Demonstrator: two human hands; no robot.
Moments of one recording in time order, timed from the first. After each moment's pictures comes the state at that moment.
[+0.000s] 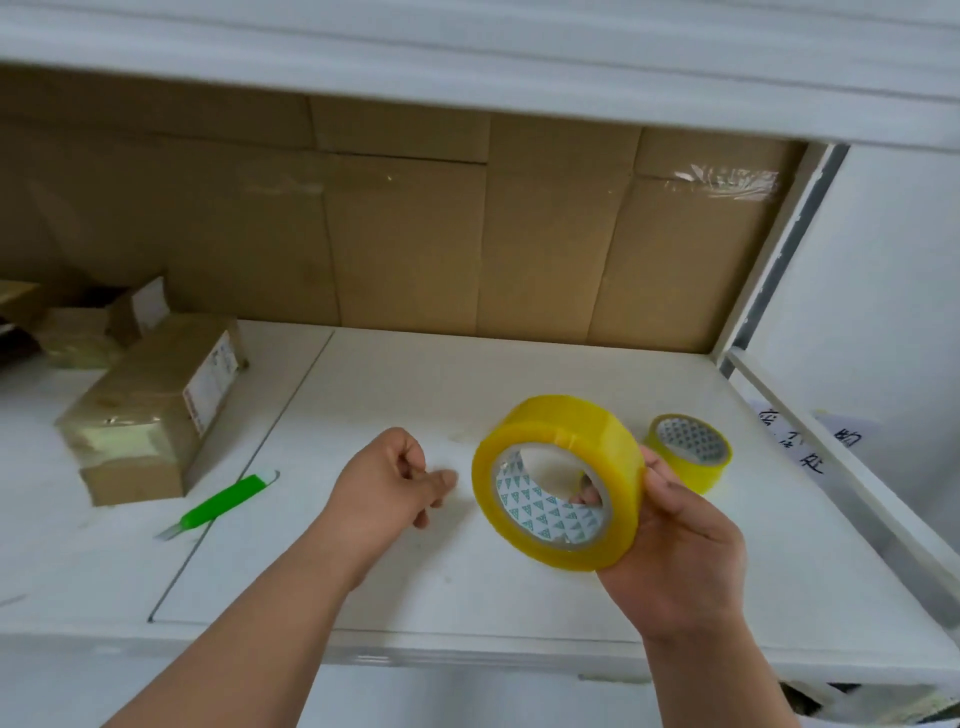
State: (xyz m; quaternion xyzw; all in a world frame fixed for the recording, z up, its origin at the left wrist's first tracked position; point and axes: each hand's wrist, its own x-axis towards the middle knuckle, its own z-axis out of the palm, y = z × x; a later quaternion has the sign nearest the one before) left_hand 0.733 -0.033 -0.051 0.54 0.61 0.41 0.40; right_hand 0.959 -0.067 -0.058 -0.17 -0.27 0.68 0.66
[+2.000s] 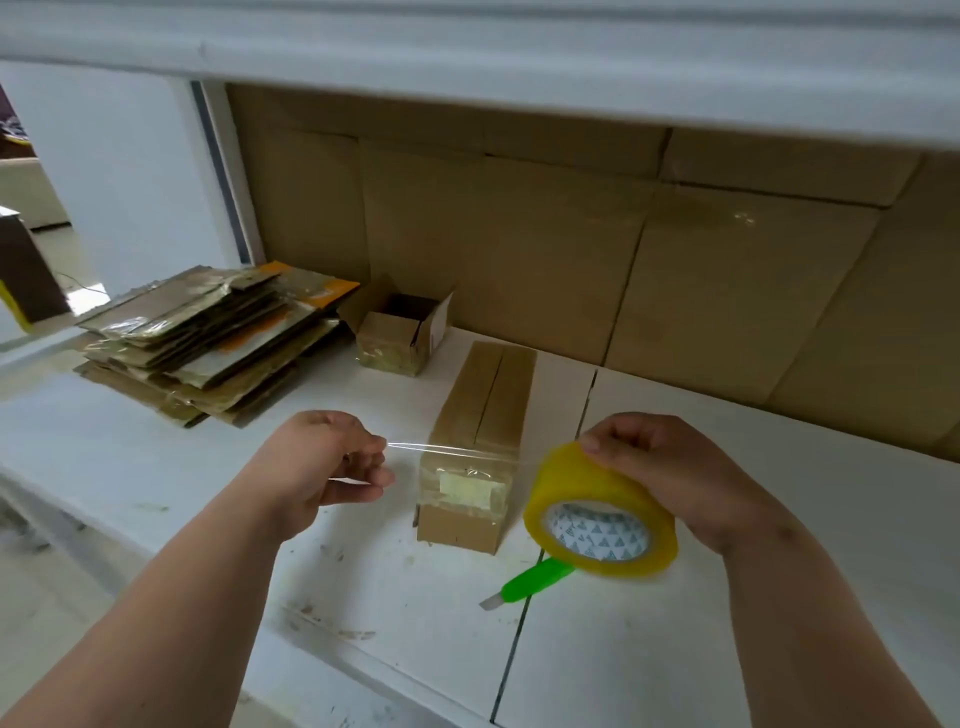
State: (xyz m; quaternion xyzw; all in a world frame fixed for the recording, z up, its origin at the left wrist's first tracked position) left_hand 0.391 -0.014 -0.020 0.31 0.69 0.50 0.42; right_hand 0.678 0.080 -0.003 -0.48 -0.73 0.42 0.23
